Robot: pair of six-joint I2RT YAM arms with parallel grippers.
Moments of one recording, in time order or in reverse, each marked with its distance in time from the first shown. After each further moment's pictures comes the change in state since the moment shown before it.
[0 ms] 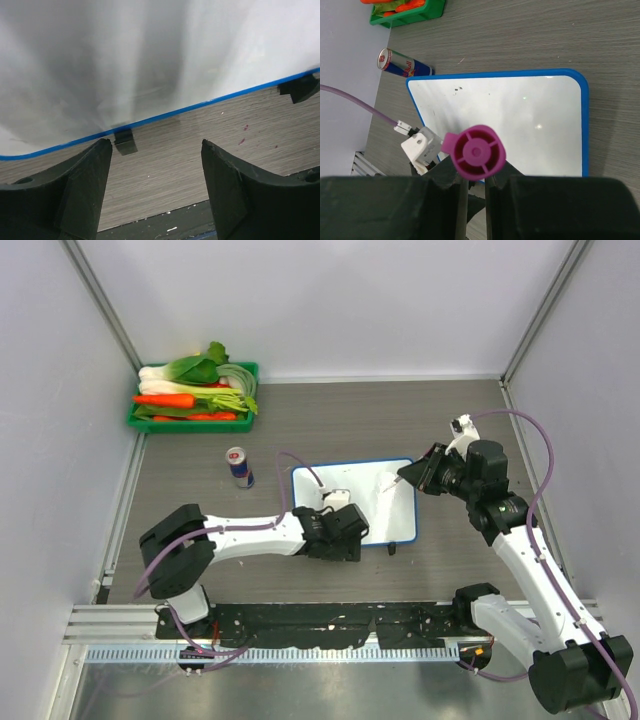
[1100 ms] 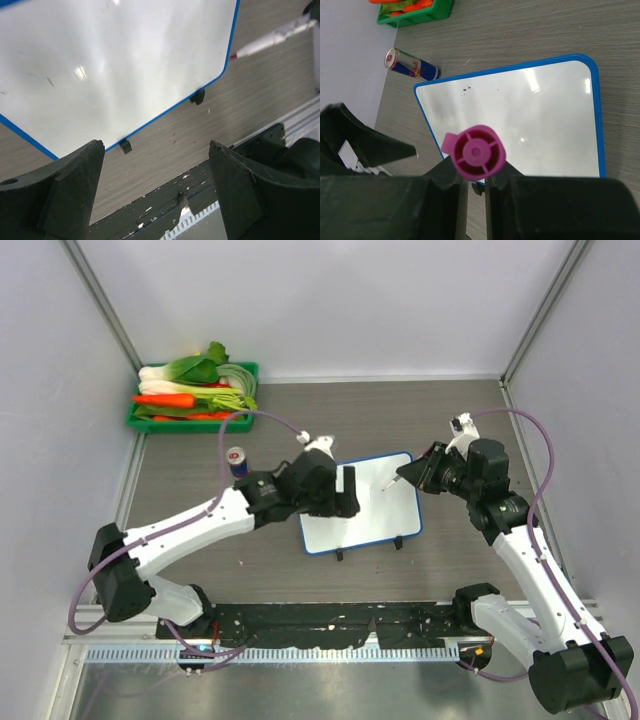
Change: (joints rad) left arm 0.126 -0.244 0.158 -0.075 0.108 0.196; right arm 0.000 0.000 0.010 0.004 -0.015 0.001
